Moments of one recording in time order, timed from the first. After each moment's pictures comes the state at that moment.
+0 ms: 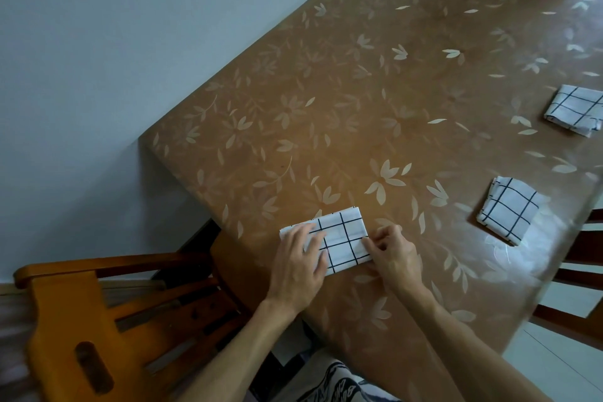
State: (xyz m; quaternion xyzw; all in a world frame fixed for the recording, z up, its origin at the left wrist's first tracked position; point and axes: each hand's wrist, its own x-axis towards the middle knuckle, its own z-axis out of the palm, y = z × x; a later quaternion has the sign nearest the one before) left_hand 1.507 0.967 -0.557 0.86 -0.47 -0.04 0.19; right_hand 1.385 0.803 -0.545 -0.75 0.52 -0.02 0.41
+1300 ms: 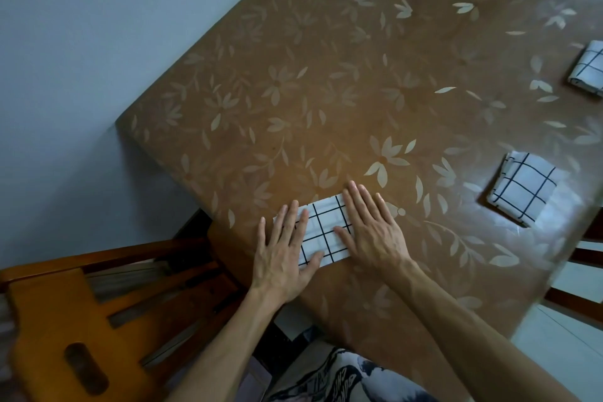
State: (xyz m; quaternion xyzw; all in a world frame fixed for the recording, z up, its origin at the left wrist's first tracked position) left_hand 1.525 0.981 -0.579 0.87 -0.46 -0.17 -0.03; right_hand 1.409 0.801 -0.592 -0.96 0.23 0.09 0.10
